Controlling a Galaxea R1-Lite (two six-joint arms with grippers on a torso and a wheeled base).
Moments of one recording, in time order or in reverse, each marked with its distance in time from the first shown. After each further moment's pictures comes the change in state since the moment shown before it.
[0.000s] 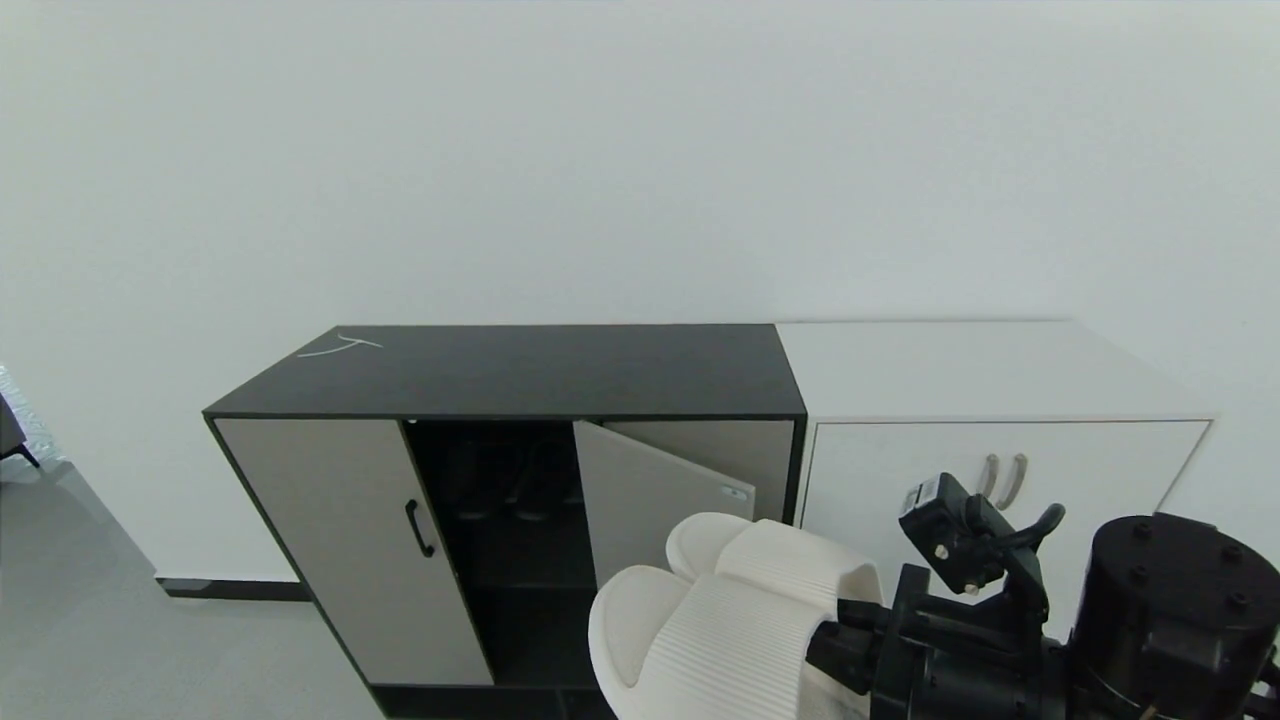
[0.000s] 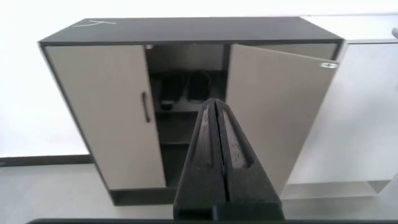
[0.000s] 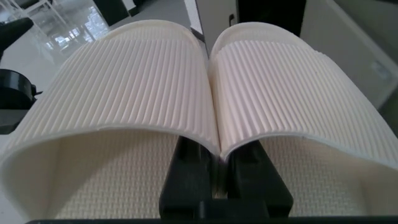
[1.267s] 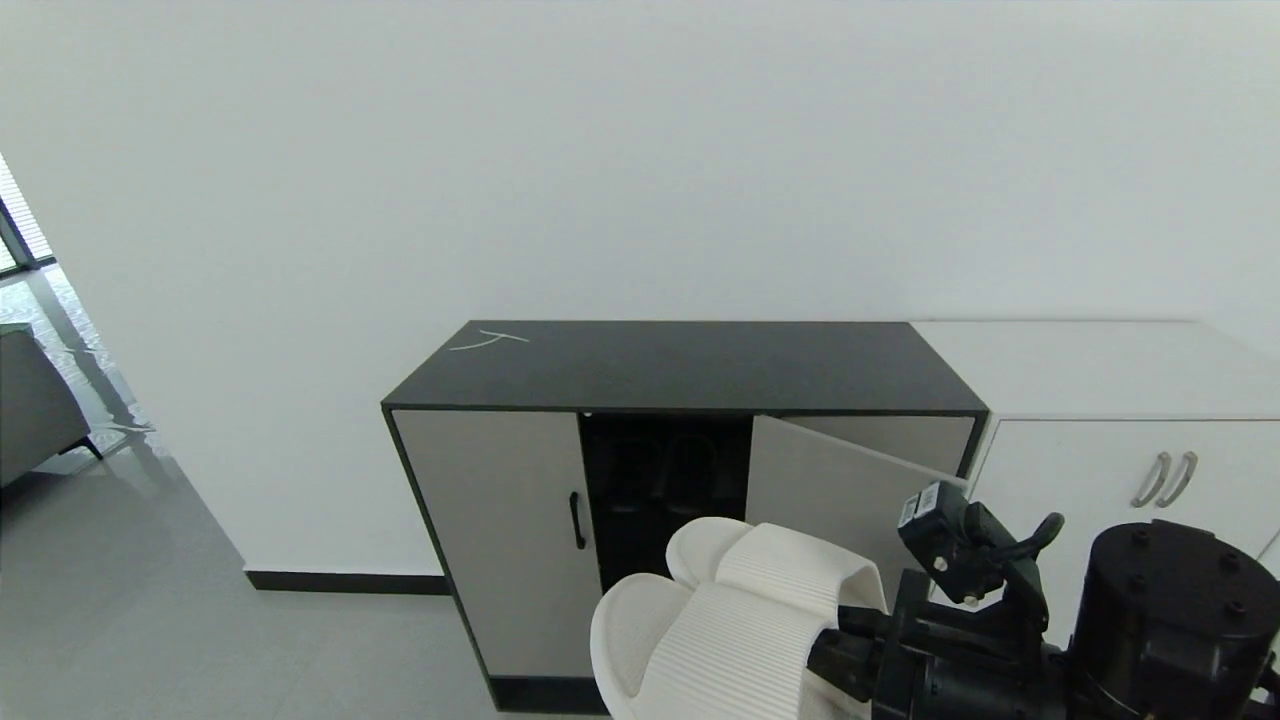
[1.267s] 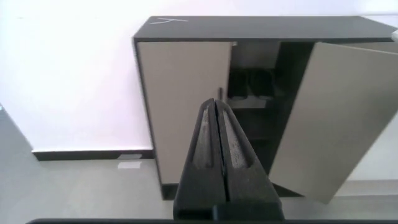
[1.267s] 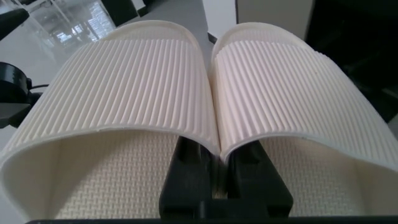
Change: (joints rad) left arm 0.000 0.000 0.000 0.000 0.000 0.000; right arm -0.001 0.007 0.014 -0.013 0.002 -0.014
